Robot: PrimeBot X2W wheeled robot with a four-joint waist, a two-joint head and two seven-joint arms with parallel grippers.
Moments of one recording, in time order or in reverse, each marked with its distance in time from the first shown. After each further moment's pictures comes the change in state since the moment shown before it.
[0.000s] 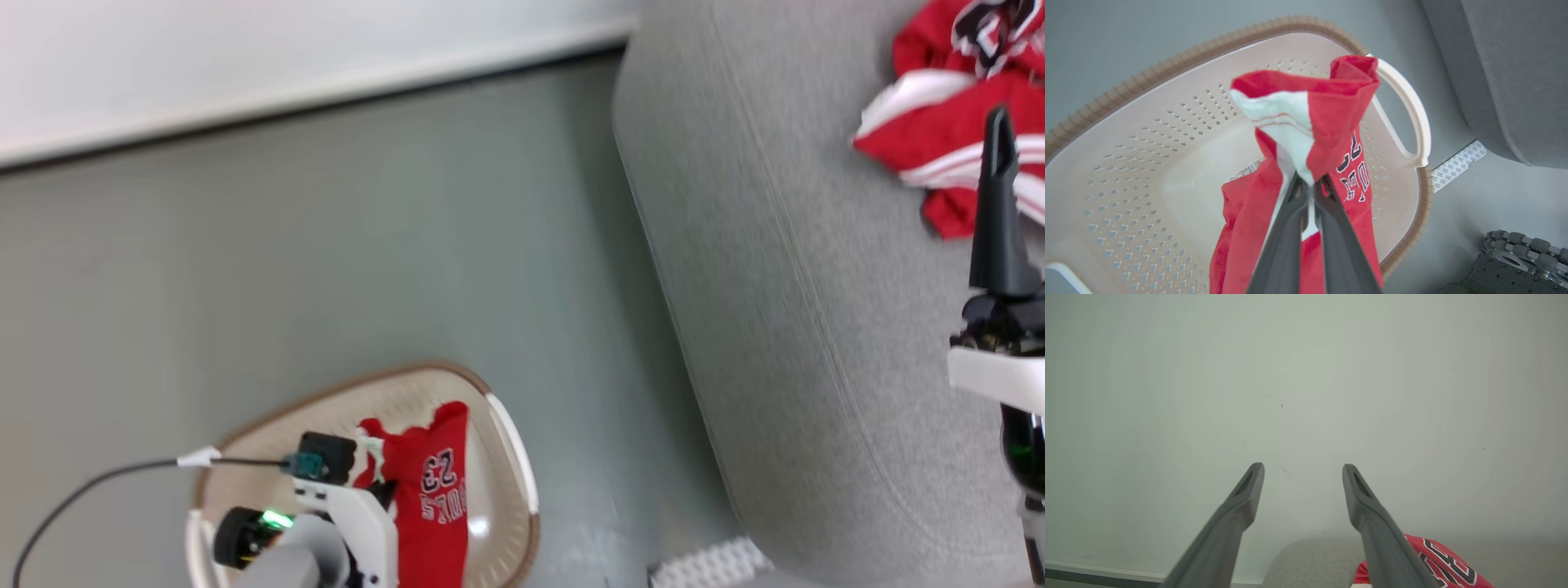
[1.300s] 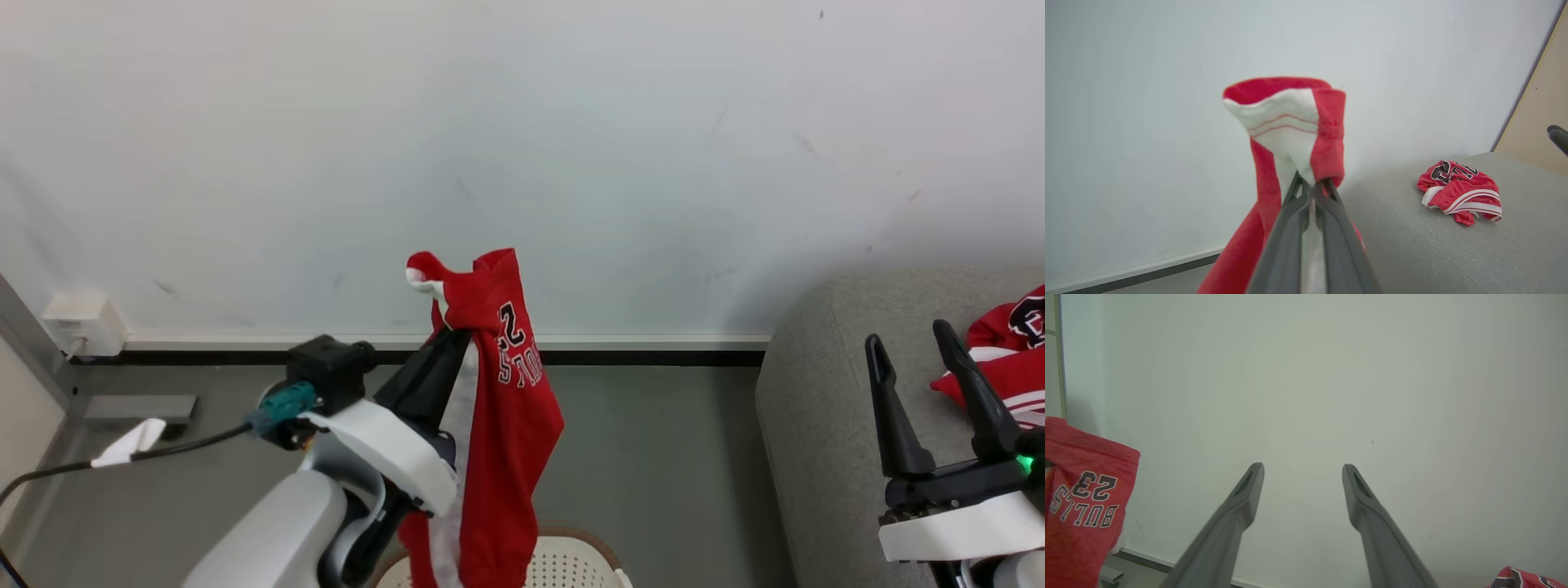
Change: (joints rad) left arm 0.115 0.156 0.009 -0.892 -0.118 0.155 -0.063; right arm 0.292 -0.026 0.098 0.125 0.051 0.000 0.000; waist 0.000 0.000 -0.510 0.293
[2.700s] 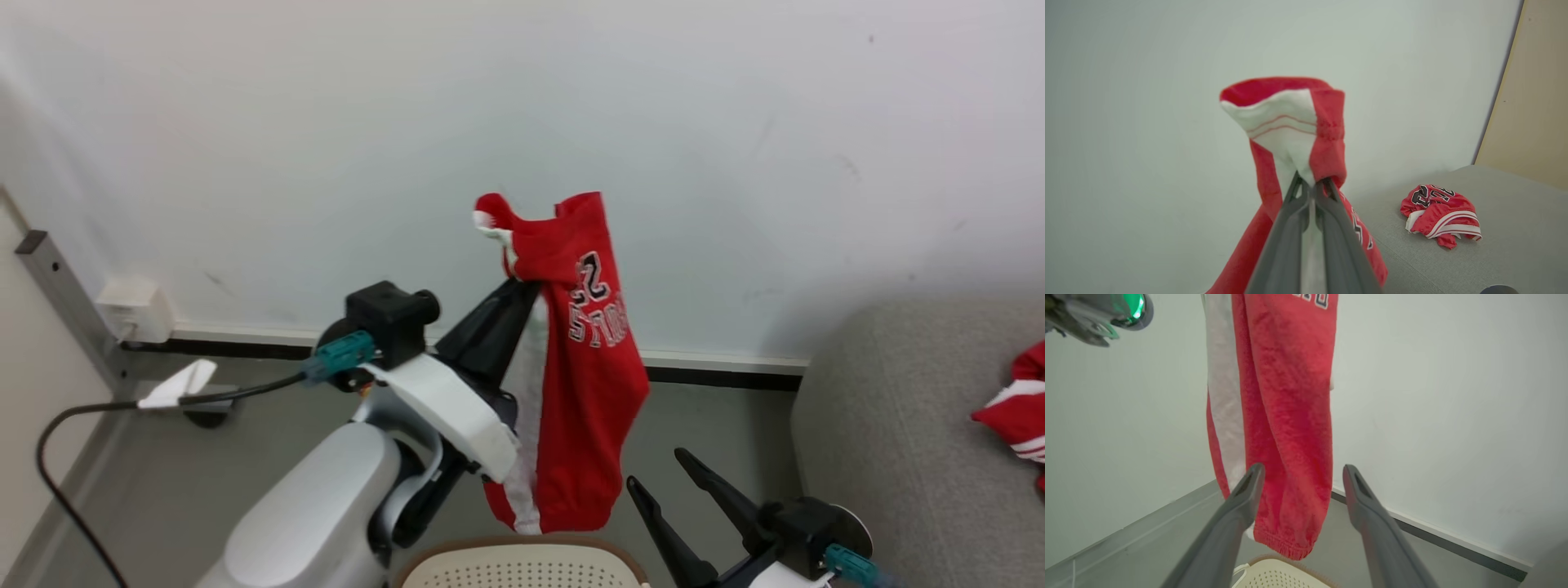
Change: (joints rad) left arm -0.118 -0.041 -0.052 -0.061 0.005 0.003 0.049; right arm -0.078 0.058 0.523 0.235 0.166 0.000 0.000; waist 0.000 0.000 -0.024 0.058
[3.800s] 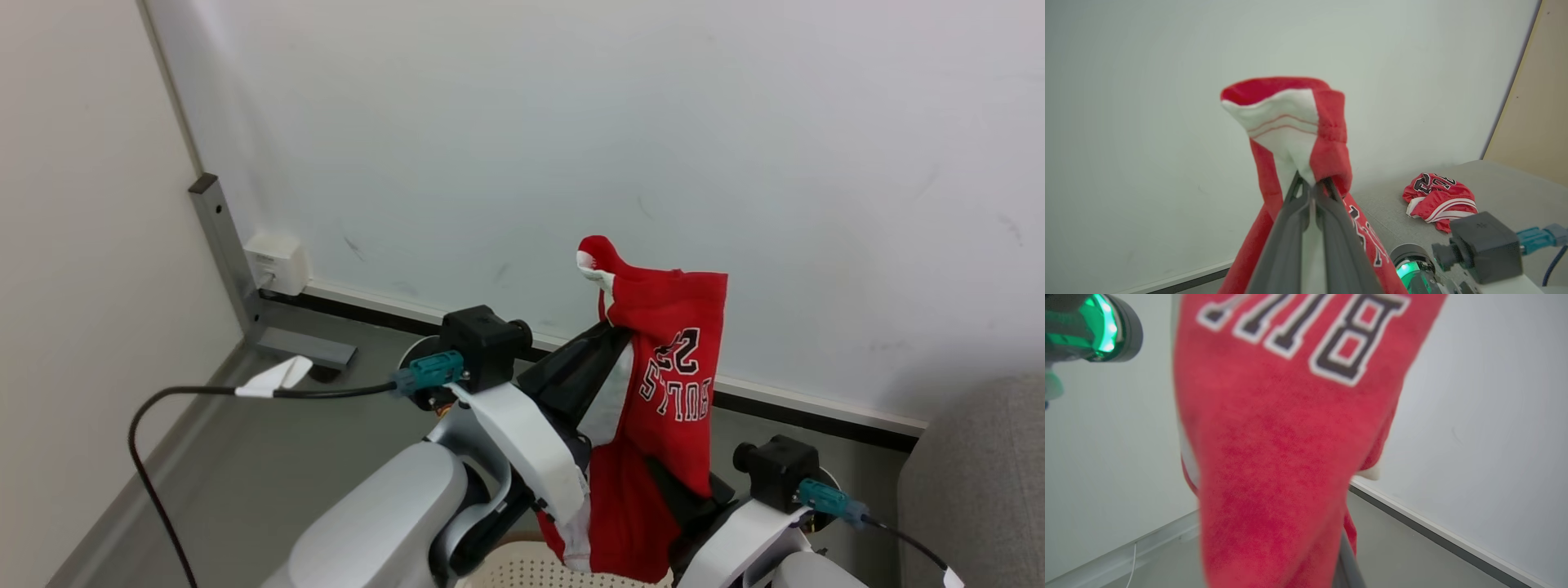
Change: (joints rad) left arm -0.025 -0.092 -0.114 0.021 -0.016 -0.055 0.045; right arm -0.198 0.039 0.141 0.219 0.176 0.000 0.000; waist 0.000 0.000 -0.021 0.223
